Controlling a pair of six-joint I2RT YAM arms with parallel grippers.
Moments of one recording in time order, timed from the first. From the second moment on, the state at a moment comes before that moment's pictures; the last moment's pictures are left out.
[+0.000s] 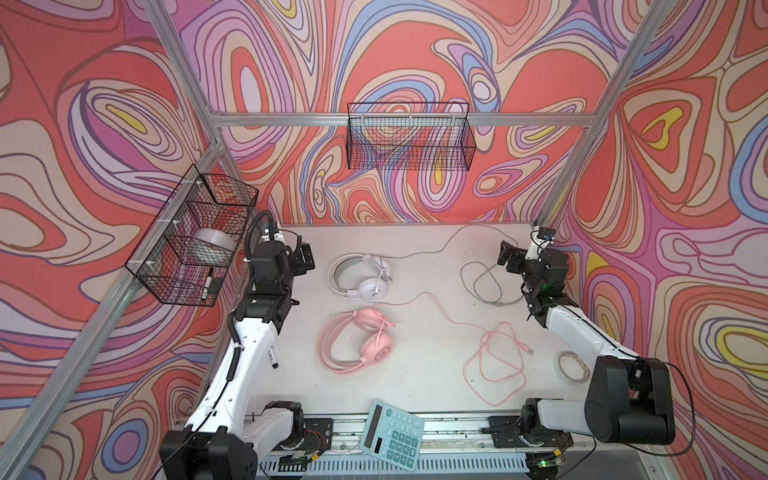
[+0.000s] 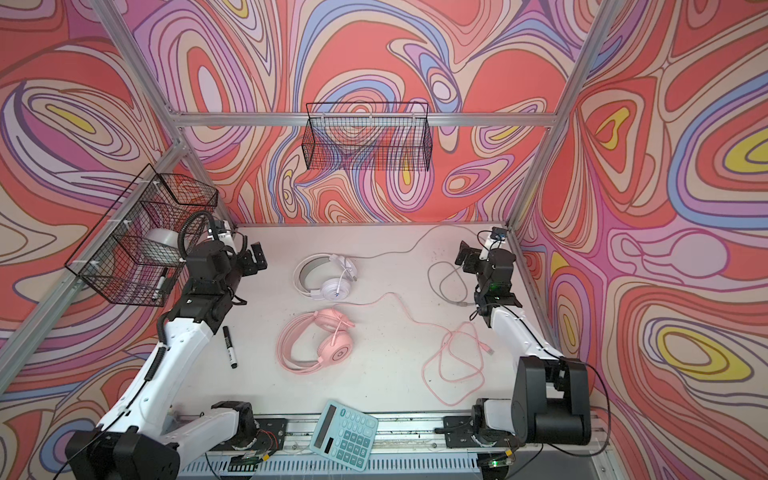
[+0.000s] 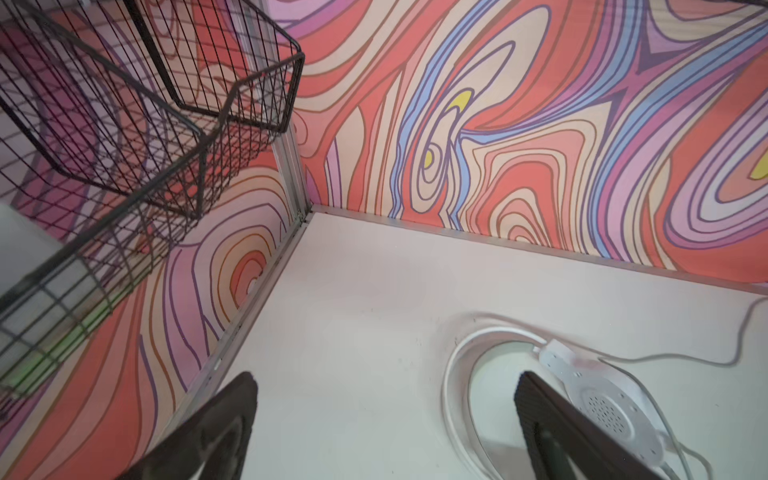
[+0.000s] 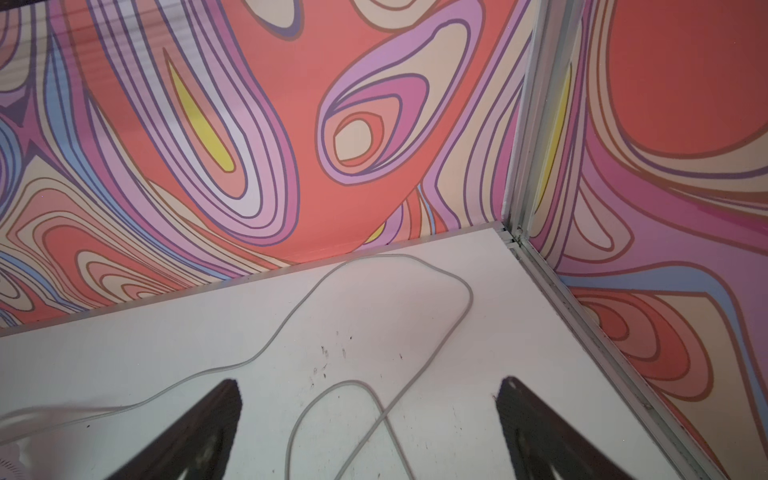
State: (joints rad) left arm -0.05 1.07 0.99 -0.30 -0.23 -0.18; right arm -0.06 1.32 0.79 0.29 0.00 0.18
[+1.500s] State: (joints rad) left arm -0.25 1.28 0.89 -1.07 0.09 -0.73; right arm 0.27 1.35 0.89 -0.14 -0.12 0.21
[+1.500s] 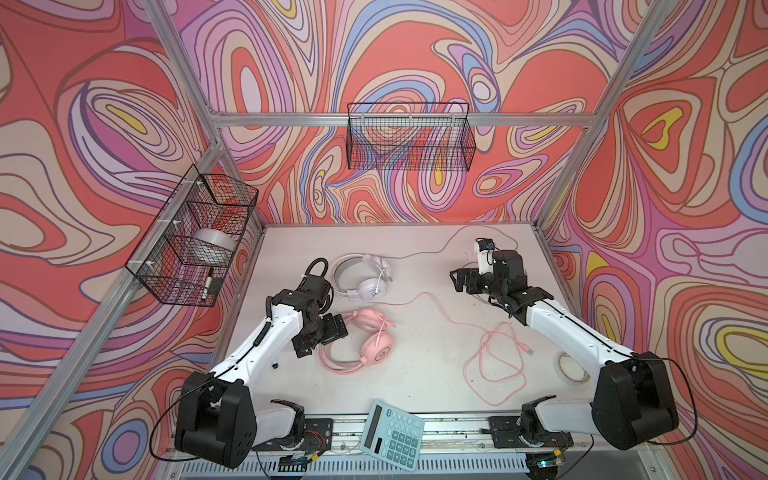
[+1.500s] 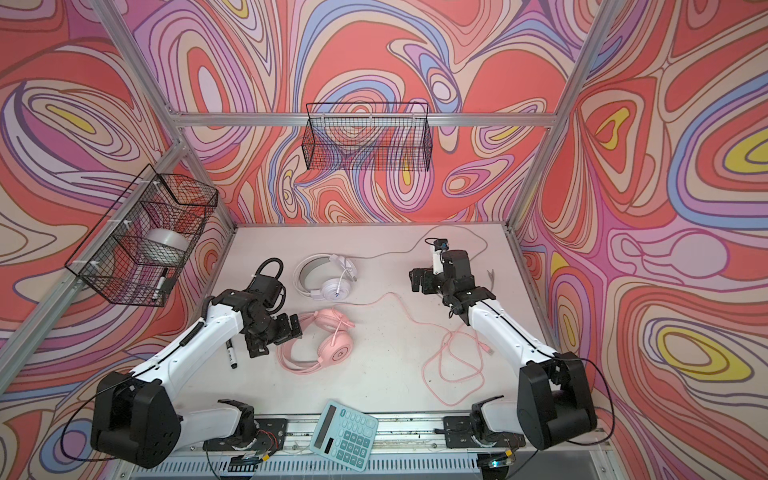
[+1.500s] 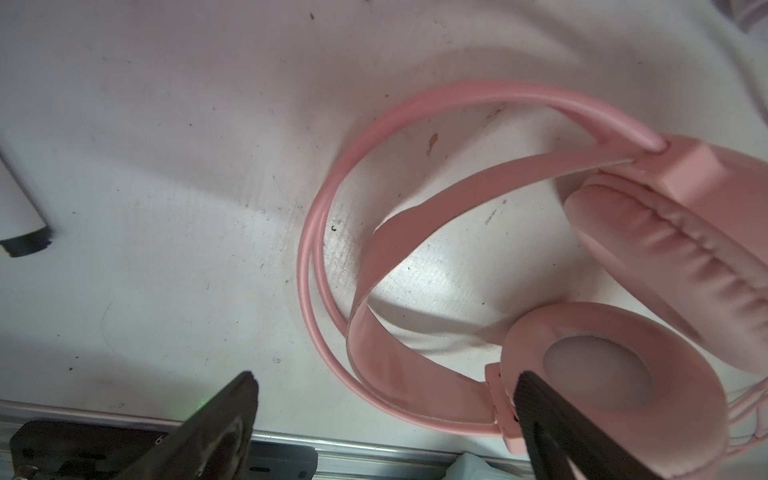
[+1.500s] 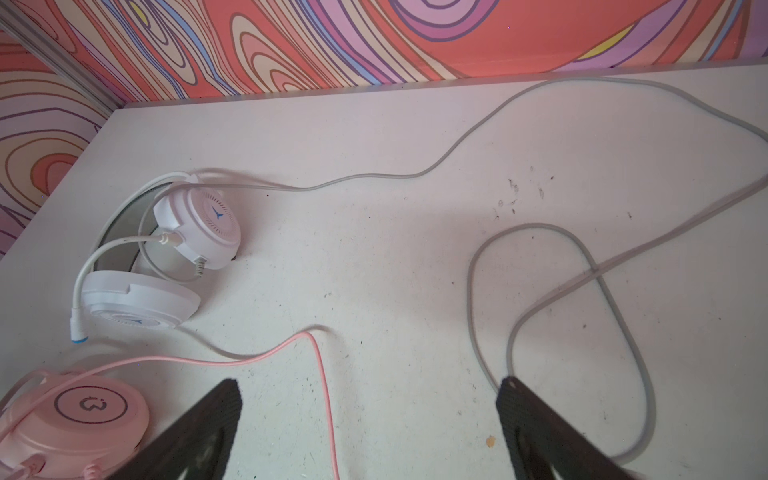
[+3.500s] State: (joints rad) left arm -0.26 1.42 0.69 -0.84 0.04 -0.86; right arm 0.31 1.32 0.80 -0.09 -0.07 0.27
